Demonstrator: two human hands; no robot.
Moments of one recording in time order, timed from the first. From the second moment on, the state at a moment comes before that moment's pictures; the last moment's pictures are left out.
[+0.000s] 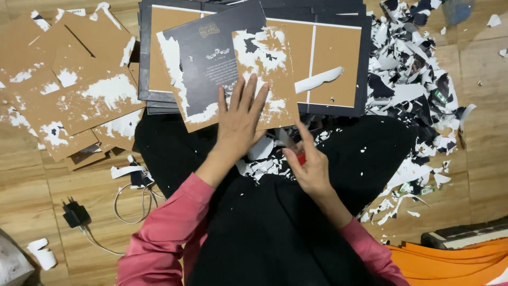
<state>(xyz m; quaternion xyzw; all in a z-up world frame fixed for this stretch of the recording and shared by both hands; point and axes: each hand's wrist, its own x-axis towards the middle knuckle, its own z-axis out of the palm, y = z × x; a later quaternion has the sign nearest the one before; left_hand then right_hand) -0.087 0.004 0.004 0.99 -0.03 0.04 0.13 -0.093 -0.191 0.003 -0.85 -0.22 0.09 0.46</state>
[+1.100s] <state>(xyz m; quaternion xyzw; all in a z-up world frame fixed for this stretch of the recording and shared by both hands) -0.081 -0.050 -0.002 0.99 0.06 0.06 0.08 -0.058 -0.177 -0.045 -0.73 0.08 0.05 0.67</state>
